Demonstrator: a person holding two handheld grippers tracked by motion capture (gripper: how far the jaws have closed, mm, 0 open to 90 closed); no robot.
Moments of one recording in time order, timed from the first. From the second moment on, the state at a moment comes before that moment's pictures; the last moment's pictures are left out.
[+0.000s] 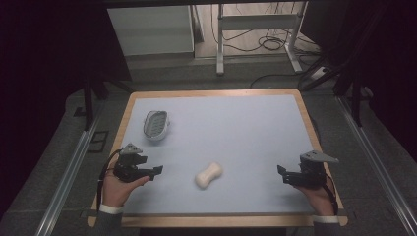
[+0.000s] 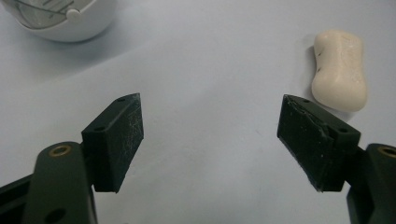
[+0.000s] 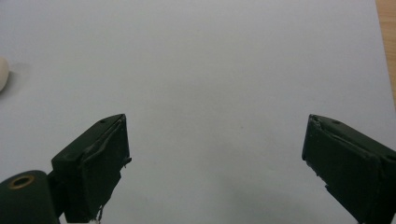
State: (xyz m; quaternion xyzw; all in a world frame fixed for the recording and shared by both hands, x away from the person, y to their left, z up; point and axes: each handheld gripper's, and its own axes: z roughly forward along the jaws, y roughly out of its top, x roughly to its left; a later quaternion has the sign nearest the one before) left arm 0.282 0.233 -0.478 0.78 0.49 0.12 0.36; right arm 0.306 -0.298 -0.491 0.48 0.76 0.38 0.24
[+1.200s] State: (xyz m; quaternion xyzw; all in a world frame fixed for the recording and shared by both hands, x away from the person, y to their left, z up) left arm 0.285 0.188 -0.466 0.83 0.43 0.10 0.33; right arm 0.306 -0.304 -0.492 0.49 0.76 0.36 0.24
